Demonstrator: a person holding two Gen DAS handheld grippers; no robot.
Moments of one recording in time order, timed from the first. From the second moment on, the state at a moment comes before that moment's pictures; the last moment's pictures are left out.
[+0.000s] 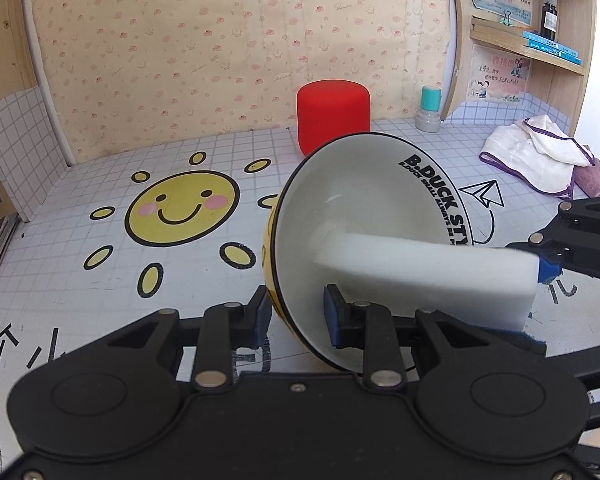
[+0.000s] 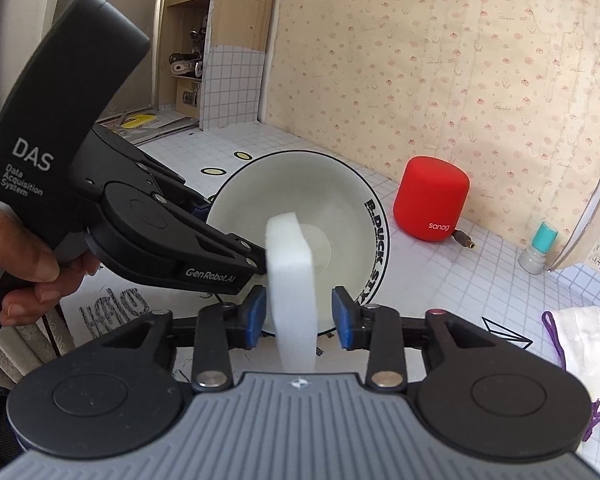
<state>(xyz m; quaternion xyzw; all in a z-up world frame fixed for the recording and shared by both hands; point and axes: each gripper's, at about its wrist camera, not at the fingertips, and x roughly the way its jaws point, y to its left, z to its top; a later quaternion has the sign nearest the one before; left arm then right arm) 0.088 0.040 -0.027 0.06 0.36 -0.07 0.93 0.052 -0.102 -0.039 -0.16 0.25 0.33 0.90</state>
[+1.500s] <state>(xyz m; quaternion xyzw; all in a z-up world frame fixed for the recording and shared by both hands) 0.090 0.035 -0.028 0.06 0.37 -0.08 0.93 0.058 -0.109 -0.039 -0.14 0.24 0.31 0.91</state>
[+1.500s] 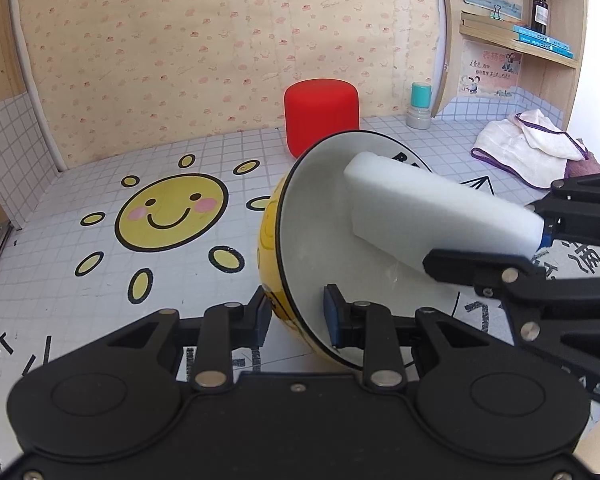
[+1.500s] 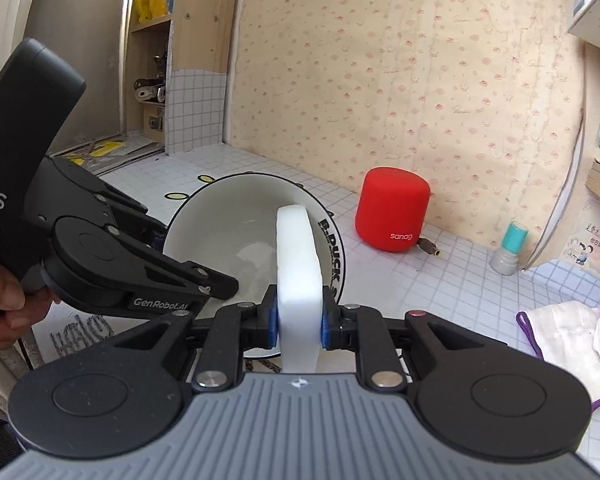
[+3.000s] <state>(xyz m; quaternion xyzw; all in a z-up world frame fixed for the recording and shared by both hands) 0.104 0.046 -0.031 0.05 0.39 -0.10 0.91 0.060 -0.111 -0.041 -0.11 0.25 0.34 0.90</state>
